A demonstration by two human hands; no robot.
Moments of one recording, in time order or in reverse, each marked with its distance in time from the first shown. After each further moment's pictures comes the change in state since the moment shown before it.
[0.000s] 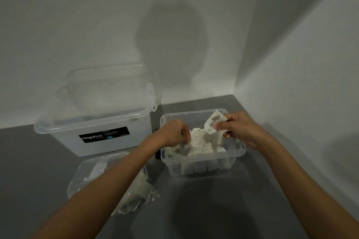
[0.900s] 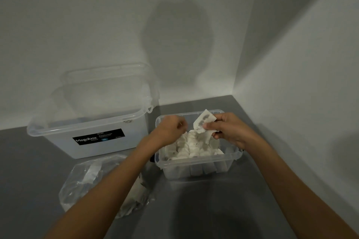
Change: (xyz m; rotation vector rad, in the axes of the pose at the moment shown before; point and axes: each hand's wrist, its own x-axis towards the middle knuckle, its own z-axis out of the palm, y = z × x) left_hand 0.012 0.006 0.003 0.005 0.209 -0.053; right_hand 0.016 0.003 0.005 0.143 -0.099 0.011
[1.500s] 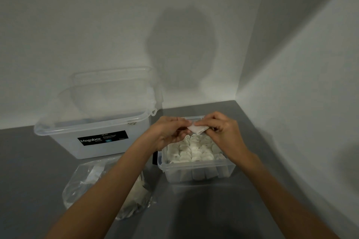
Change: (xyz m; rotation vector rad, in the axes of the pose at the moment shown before) left_hand -0.020 0.019 -0.030 -1.167 -0.094 -0.489; right_hand -0.003 0.016 0.025 -0.671 0.319 -0.964
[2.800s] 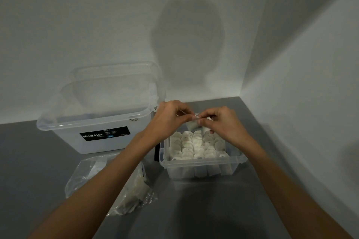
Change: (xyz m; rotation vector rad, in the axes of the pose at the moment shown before) left_hand 0.004 0.004 -0.010 0.951 0.157 0.880; right_hand 0.026 0.001 -0.002 0.151 -0.282 0.434
